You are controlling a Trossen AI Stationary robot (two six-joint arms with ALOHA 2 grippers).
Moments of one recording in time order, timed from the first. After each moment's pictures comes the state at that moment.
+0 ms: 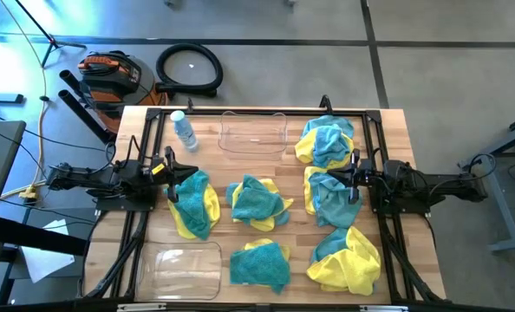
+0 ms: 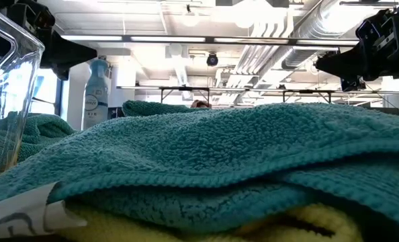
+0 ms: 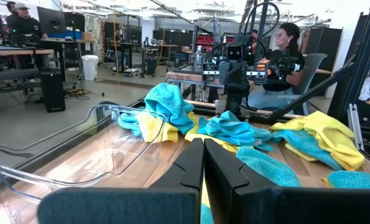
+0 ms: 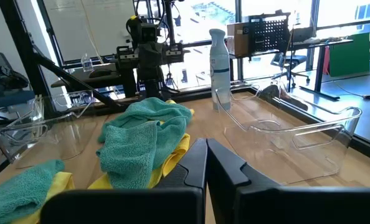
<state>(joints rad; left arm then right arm) -0.09 0.01 0.02 0.05 -0.33 -0.05 -0.03 0.04 0.01 0.03 0.14 0.10</state>
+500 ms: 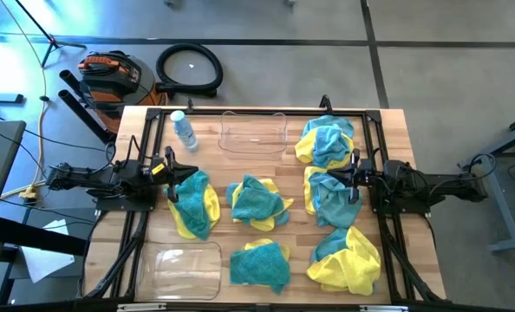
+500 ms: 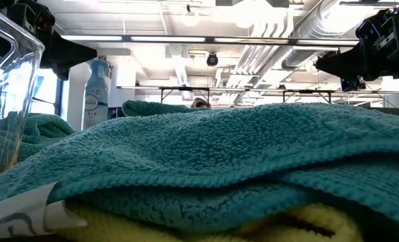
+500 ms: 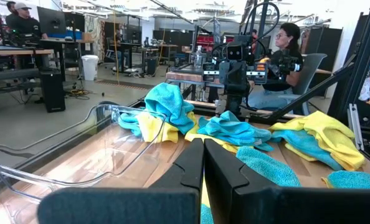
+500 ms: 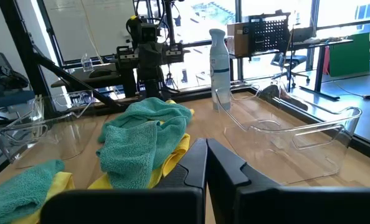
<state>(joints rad) -0.09 0.01 0.02 0.05 -0.33 -0.05 -0.03 0.04 0.01 0.03 0.14 0.10</state>
